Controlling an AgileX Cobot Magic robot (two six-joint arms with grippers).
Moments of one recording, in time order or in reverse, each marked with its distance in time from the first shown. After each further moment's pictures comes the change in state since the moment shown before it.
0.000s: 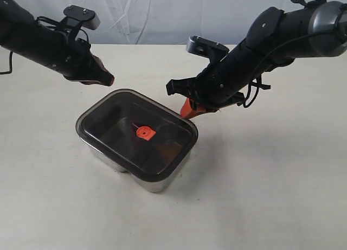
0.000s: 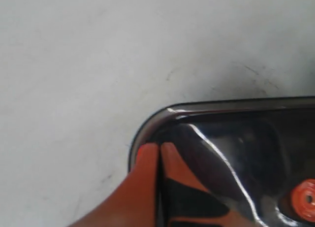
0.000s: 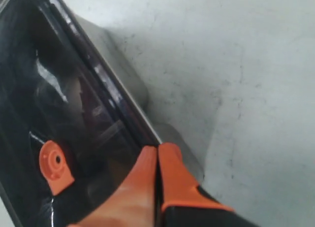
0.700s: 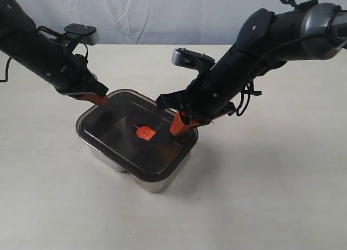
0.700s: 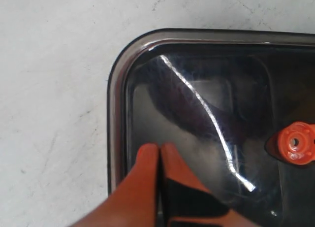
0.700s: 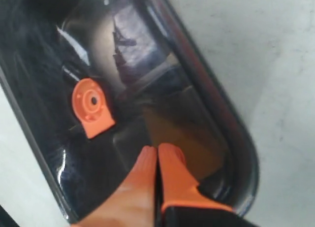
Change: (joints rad) left arm -0.002 0.000 0.000 0.185 0.145 -0.222; right arm 0.058 -0.006 0.000 -0.004 0.129 -0.032
